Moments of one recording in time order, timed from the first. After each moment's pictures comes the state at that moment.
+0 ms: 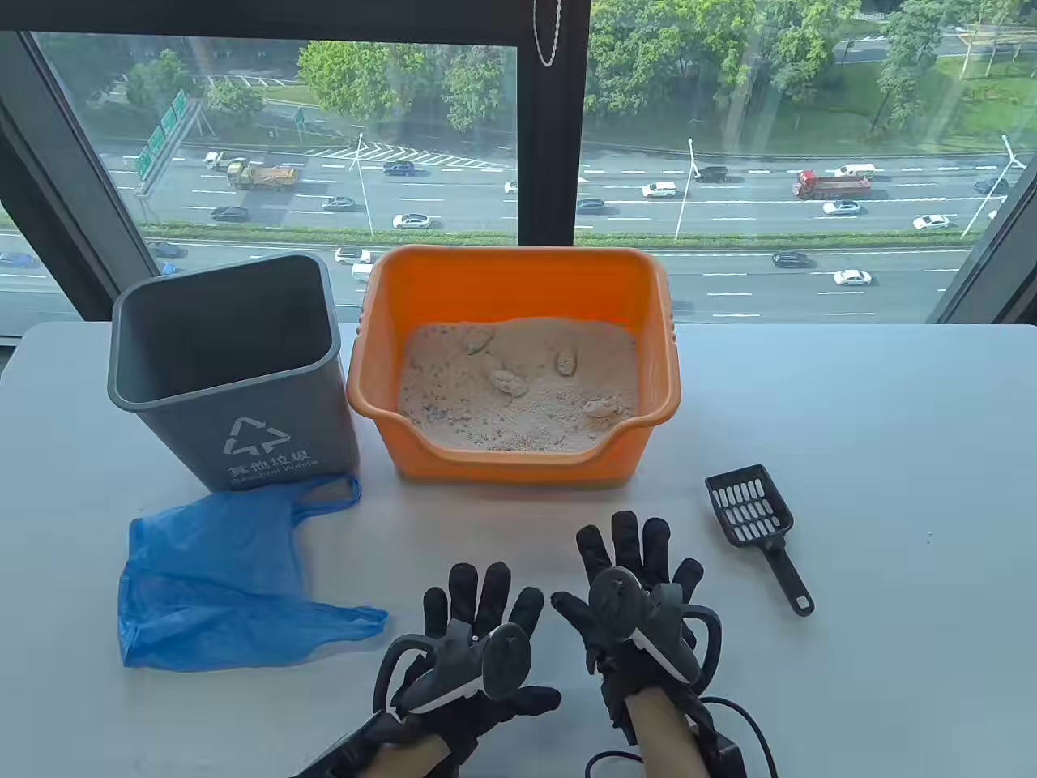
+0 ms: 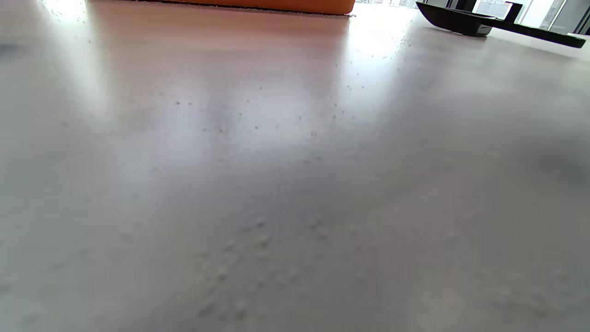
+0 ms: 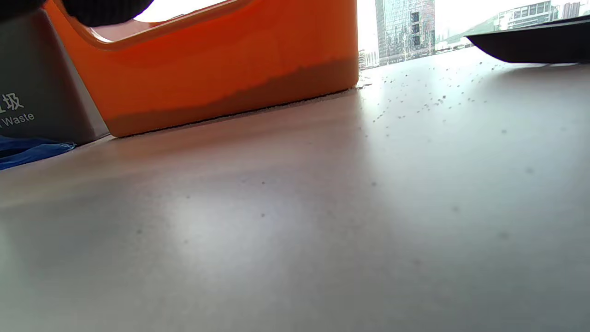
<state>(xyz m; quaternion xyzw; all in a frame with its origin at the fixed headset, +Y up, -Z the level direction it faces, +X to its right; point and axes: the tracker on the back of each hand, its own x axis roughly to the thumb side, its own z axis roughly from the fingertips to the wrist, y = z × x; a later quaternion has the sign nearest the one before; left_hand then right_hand) -0.091 -0.756 -0.250 -0.16 -0.18 0.01 0.97 0.101 -0.751 -0.292 0.00 0.01 0.99 0.11</state>
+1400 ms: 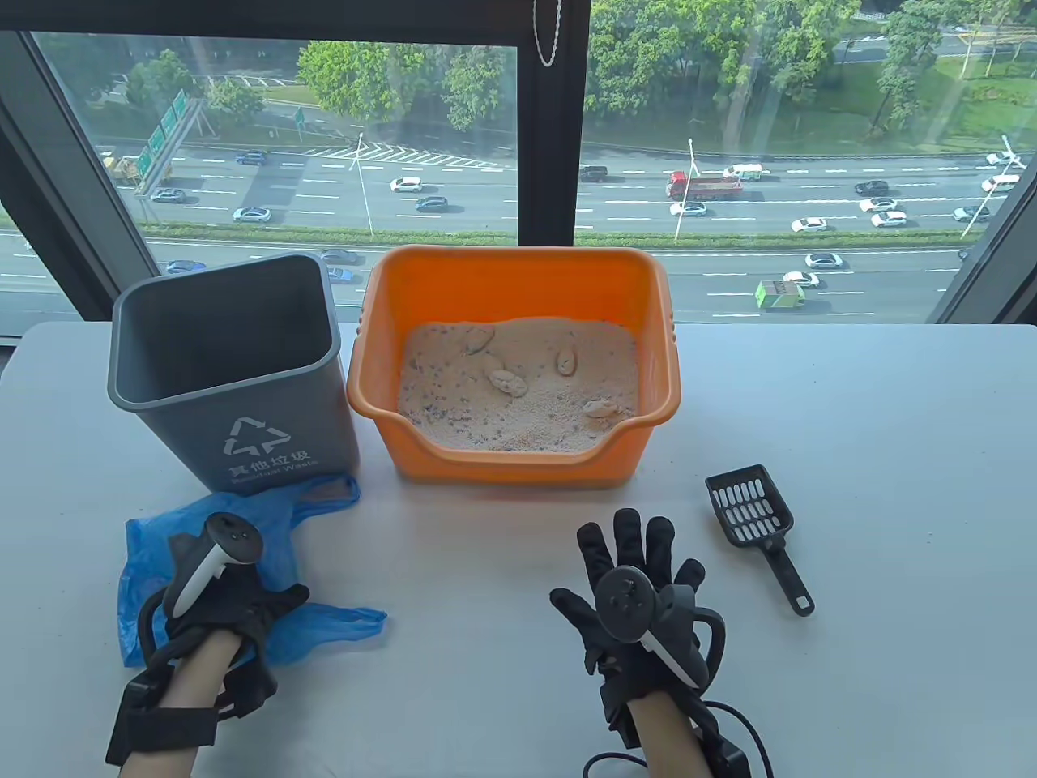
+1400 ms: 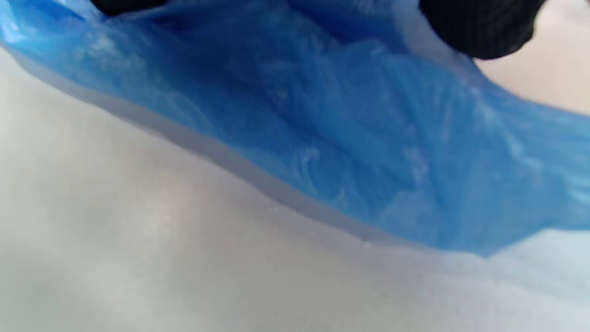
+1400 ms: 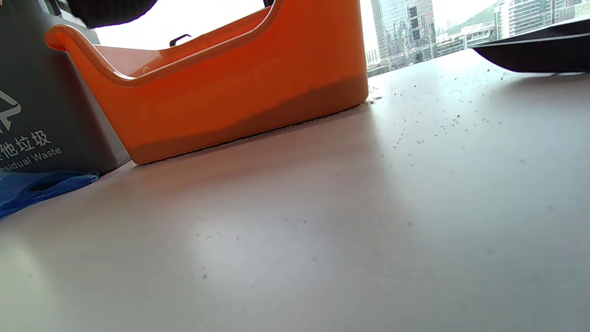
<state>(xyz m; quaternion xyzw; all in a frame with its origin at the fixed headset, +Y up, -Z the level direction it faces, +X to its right) -0.361 -0.768 -0.335 -0.32 0.23 0.12 0.91 0.103 -0.738 -0.285 0.01 0.01 0.99 0.15</state>
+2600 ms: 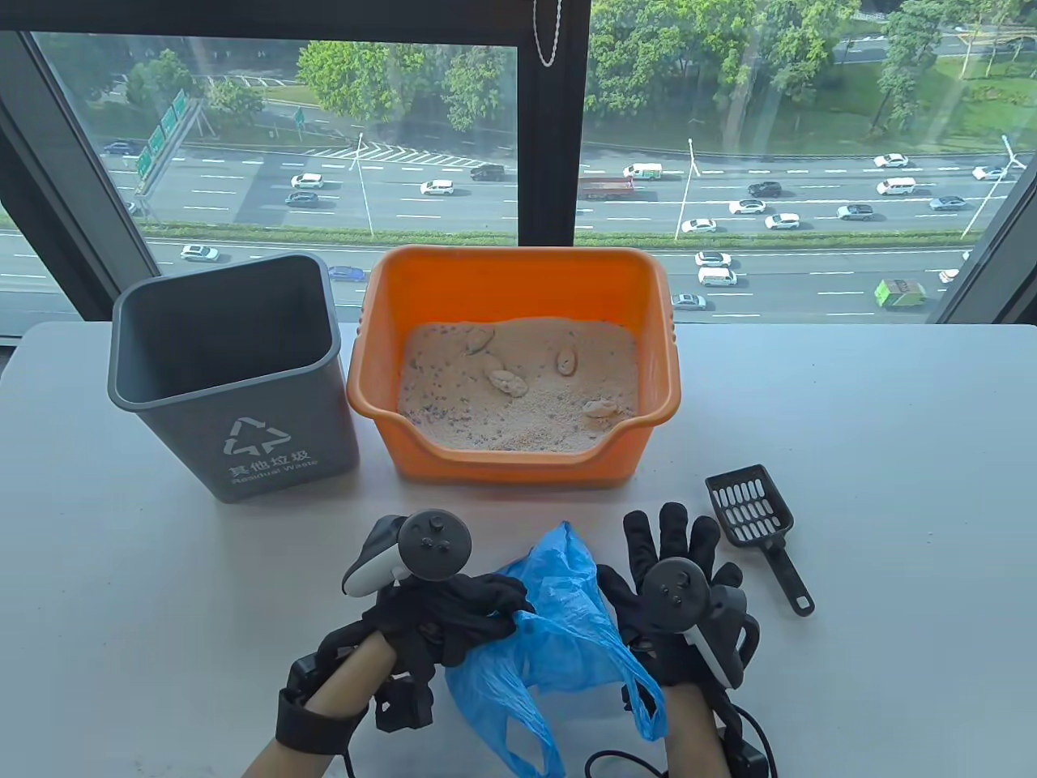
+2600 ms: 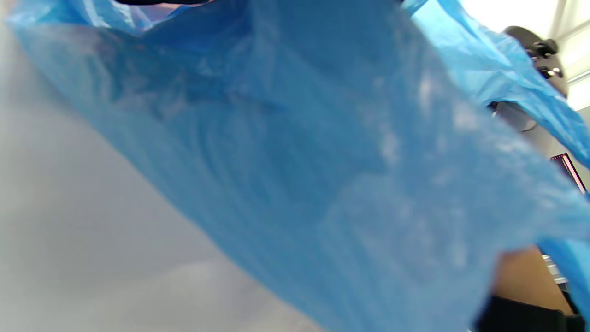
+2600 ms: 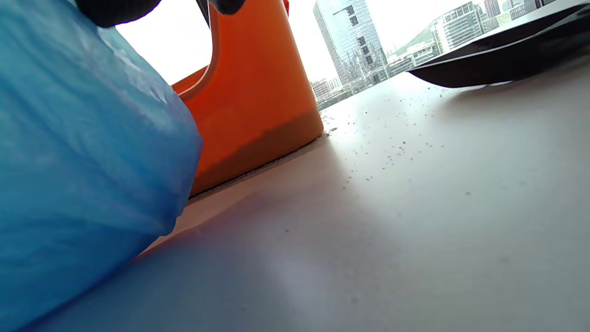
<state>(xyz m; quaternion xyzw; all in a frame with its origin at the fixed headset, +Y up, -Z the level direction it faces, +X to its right) -0.128 -0.723 -0.321 -0.34 -0.29 0.33 0.83 0.145 -0.740 -0.291 -0.05 -0.05 0.97 0.25</state>
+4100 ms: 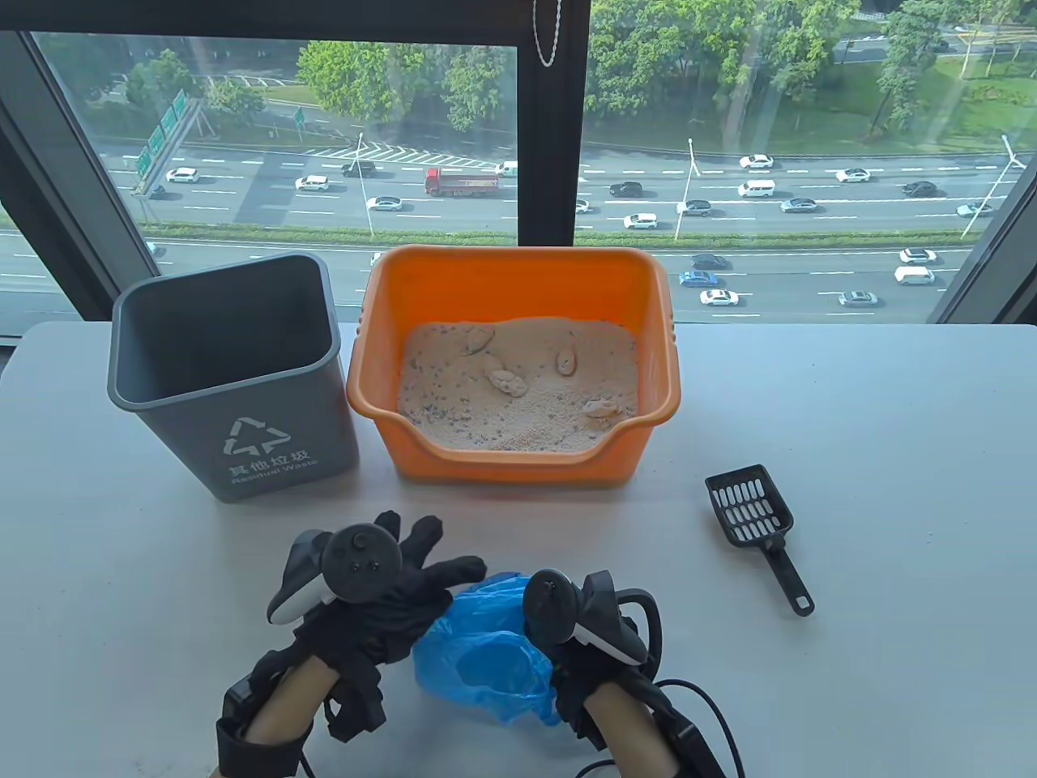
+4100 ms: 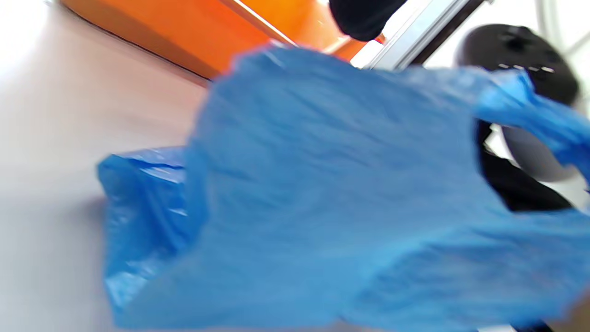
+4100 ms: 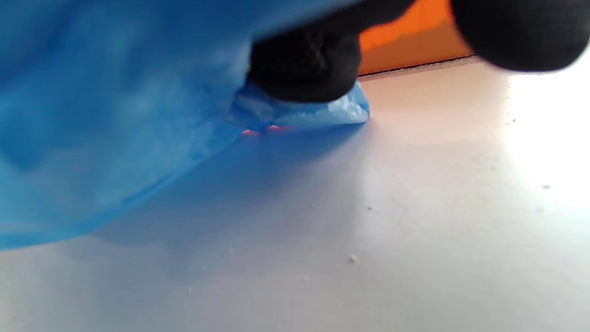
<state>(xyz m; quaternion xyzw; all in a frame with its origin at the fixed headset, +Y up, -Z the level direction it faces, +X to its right) -0.177 -0.677 -0.292 -0.19 -0.30 0.27 0.89 0.037 -0.743 -0.293 0.13 0.07 0.98 0.11</state>
